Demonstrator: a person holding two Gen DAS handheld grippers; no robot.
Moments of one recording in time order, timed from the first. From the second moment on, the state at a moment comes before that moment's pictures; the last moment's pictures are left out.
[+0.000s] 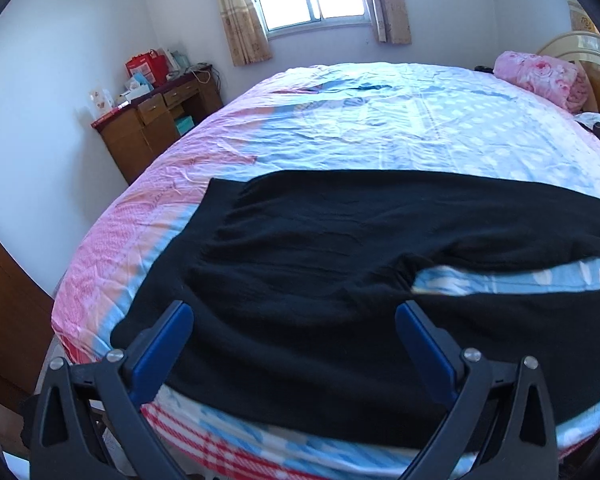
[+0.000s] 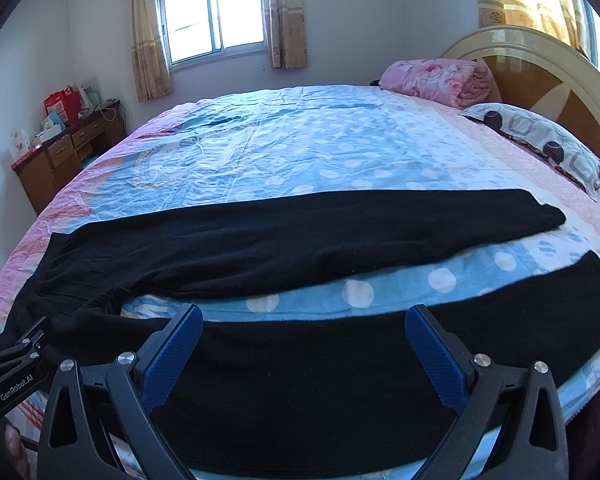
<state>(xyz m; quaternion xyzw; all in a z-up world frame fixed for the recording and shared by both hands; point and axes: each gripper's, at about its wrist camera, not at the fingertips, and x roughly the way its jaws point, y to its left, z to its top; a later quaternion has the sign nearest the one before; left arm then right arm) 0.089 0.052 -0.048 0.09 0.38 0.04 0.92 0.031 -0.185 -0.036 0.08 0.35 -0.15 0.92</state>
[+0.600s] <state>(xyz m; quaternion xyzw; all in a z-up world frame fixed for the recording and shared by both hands) 0.175 0.104 -0.047 0.08 0.41 0.10 0.91 0.197 -0.097 -0.033 -0.04 0.39 0.04 0.92</state>
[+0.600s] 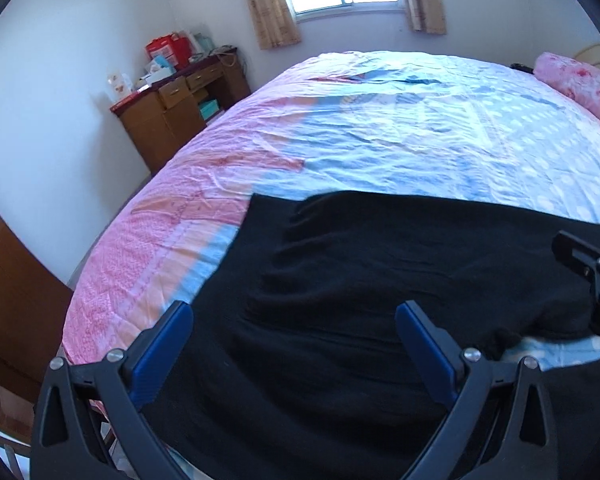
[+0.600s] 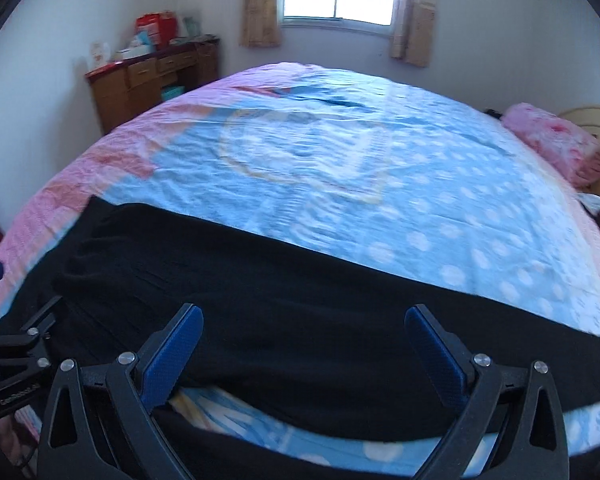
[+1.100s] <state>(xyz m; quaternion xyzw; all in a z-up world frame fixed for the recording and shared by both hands) 0.184 0.167 -0.060 0.02 0.44 0.11 0.89 0.322 -0.004 -0.062 0.01 0.44 0.33 0.84</state>
